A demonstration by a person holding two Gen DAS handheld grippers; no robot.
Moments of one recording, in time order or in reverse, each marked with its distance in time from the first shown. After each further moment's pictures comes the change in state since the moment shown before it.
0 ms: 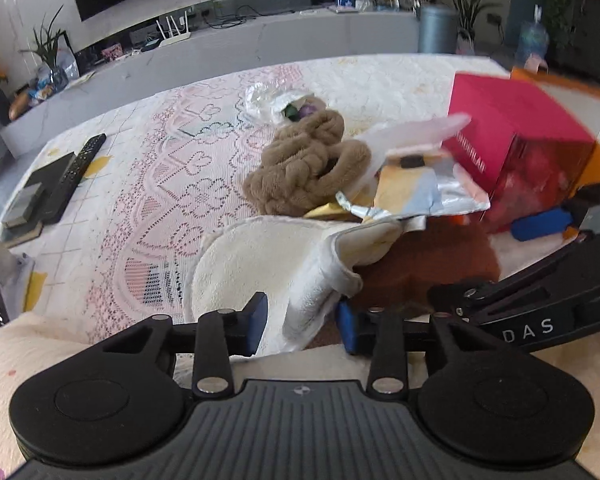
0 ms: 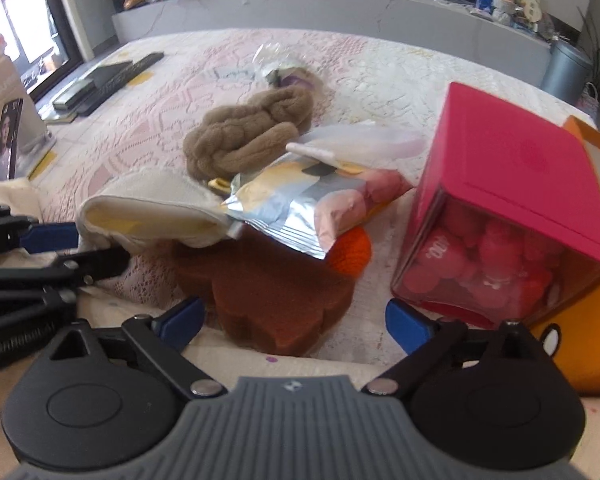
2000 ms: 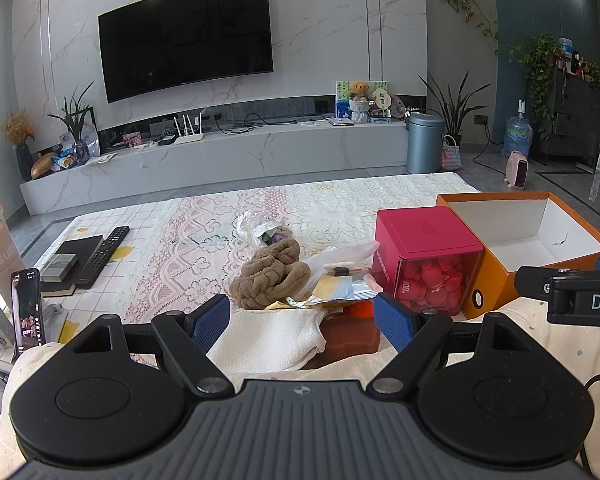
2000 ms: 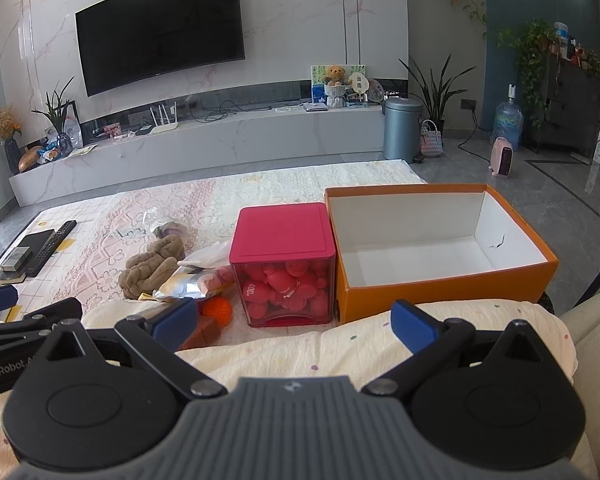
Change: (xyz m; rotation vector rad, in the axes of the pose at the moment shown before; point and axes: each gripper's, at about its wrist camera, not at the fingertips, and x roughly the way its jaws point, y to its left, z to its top) left arm -0.132 -0.037 -0.005 -0.084 -0.349 -0.012; right arm -0.197 -0.032 -0.094 0.340 -0.429 -0.282
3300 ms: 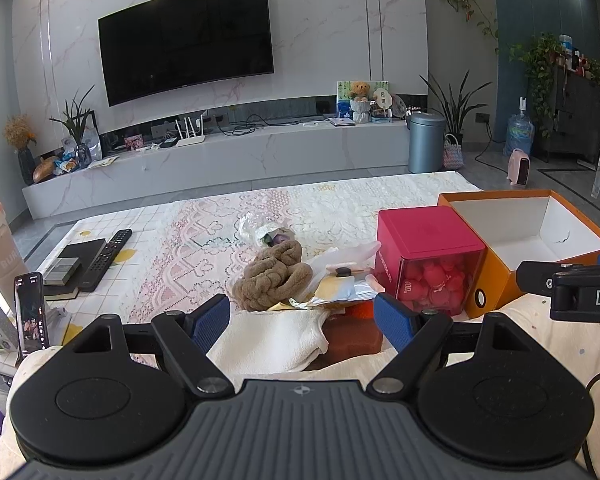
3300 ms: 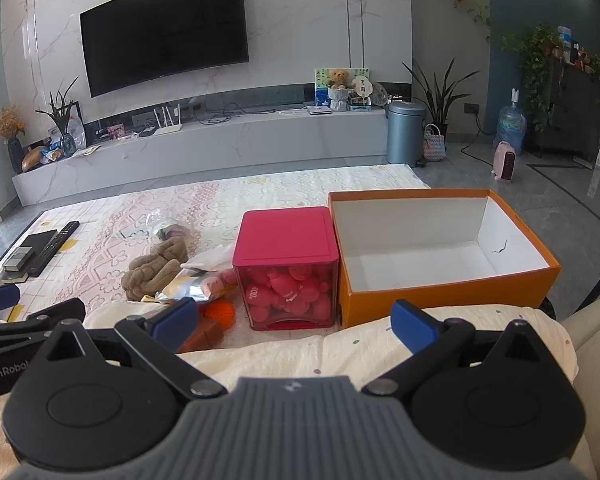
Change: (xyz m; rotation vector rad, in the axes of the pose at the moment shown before) left arm -0.002 0.002 0.002 0.004 -0.005 0.004; right arm 0.000 0.002 0.003 -0.004 -0.009 0.005
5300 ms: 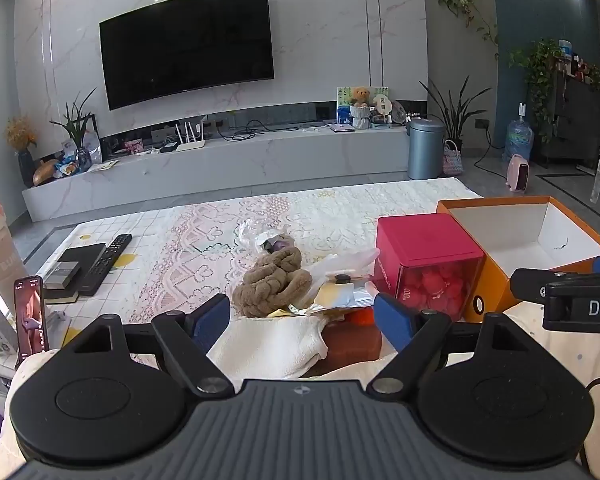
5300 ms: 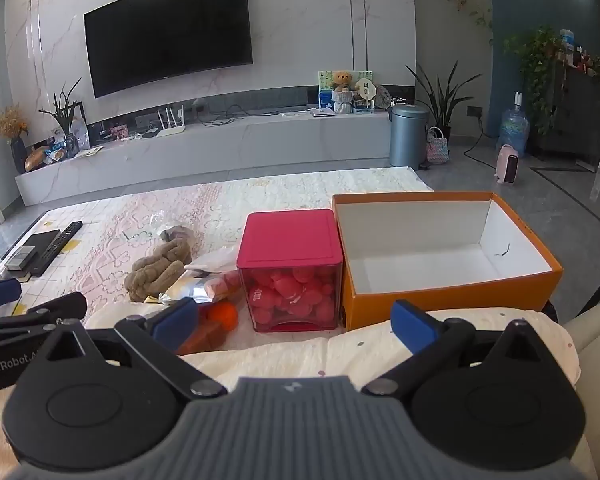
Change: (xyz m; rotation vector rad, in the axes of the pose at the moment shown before) left arm -0.004 -0.004 0.002 0.012 -0.013 0.002; right arm 0.000 0.002 0.000 -0.012 -0.005 0.005
